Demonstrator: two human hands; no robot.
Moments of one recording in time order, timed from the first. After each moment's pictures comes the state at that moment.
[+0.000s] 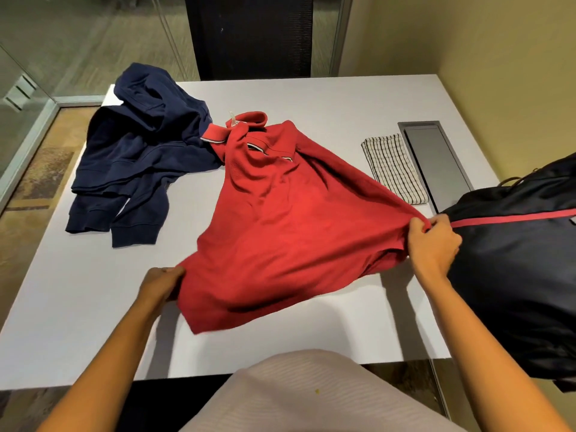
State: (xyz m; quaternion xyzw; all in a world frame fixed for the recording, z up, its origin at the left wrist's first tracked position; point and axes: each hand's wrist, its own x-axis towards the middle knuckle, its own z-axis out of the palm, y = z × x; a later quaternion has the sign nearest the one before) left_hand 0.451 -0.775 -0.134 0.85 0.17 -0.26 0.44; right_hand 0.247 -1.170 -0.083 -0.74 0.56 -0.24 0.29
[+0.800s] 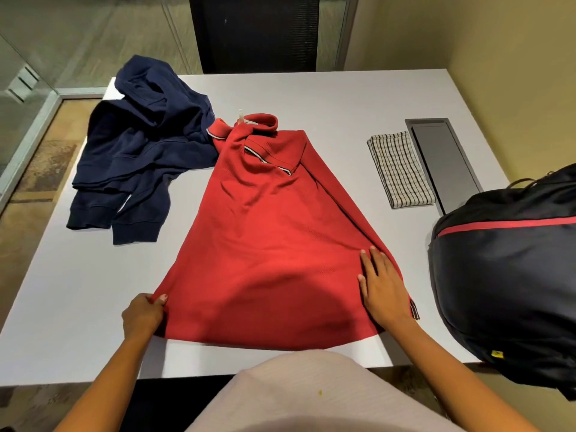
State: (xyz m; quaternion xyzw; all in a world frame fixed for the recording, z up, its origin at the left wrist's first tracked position) left_hand 0.430 -0.725 -0.180 0.93 0.18 -0.20 0.24; right_hand 0.216 -1.130 -0.209 -0.97 0.22 0.00 0.07
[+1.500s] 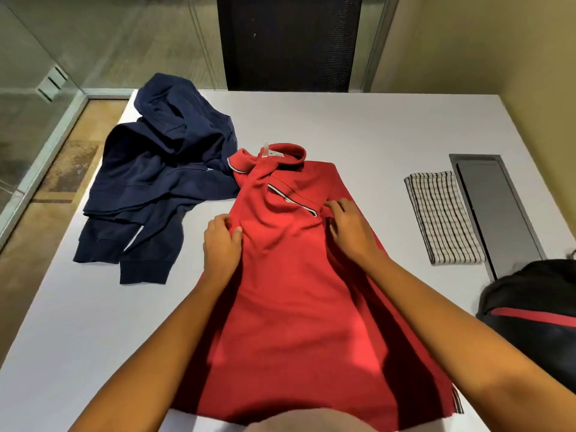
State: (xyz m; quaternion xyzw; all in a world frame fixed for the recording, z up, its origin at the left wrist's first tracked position) left_hand 0.567 -0.904 -0.153 0.92 -0.05 -0.06 0.38; right_hand 0.479 -1.159 -0.158 -0.97 0.11 -0.08 0.18
